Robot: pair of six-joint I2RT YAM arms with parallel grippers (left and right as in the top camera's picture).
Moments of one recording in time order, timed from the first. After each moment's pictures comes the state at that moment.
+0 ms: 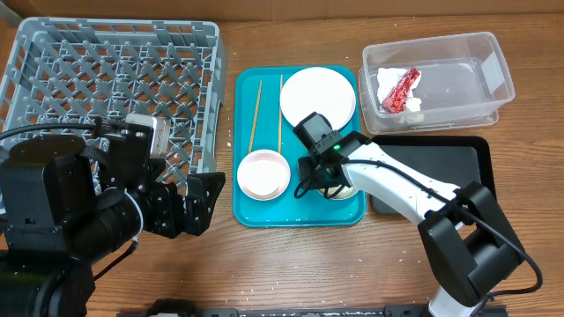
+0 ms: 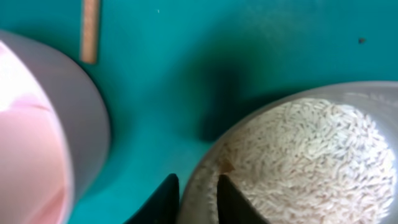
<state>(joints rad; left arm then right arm) -0.07 1.07 1.80 -1.50 0.41 -0.07 0.64 1.86 1.21 -0.68 -0.04 0.51</state>
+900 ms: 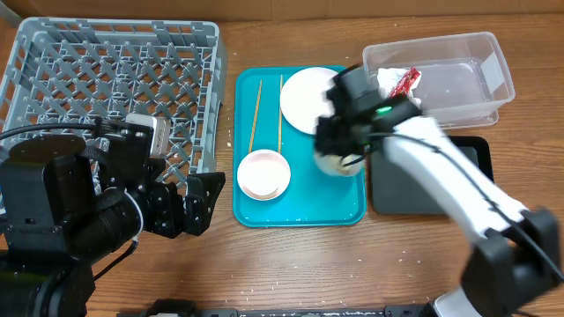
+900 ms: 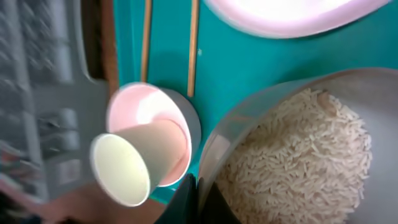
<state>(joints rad) -0.07 1.07 1.80 -1.50 0.41 -0.07 0.43 1.71 1.43 -0.89 -0.36 0.55</state>
